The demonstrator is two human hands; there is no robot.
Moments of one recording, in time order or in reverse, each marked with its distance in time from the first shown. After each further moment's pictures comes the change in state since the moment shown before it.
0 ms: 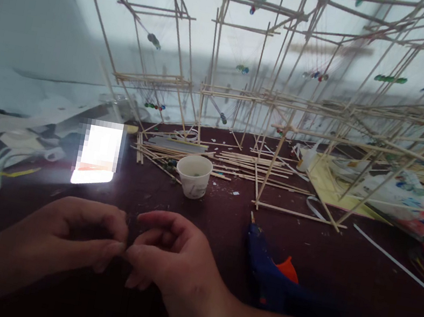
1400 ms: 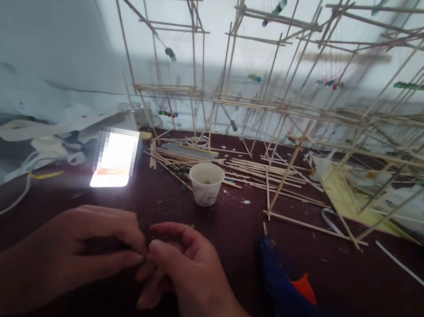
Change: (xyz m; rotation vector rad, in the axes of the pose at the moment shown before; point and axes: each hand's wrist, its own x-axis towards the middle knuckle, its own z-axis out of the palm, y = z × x) left_hand -0.001 -0.009 0.002 0.219 0.057 0.350; right_hand 0.005 0.013 -0.010 -0.003 -0.076 0.034
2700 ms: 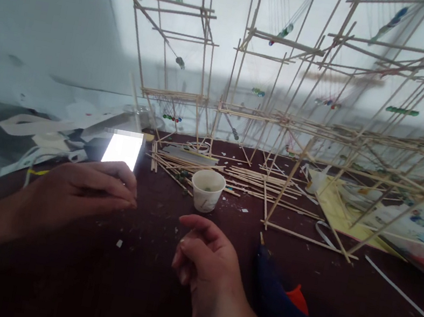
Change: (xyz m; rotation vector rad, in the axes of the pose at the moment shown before) left_hand 0.019 -0.028 -0.059 0.130 0.185 0.103; right_hand 0.000 -0.015 0.002 0.004 0.371 -0.145
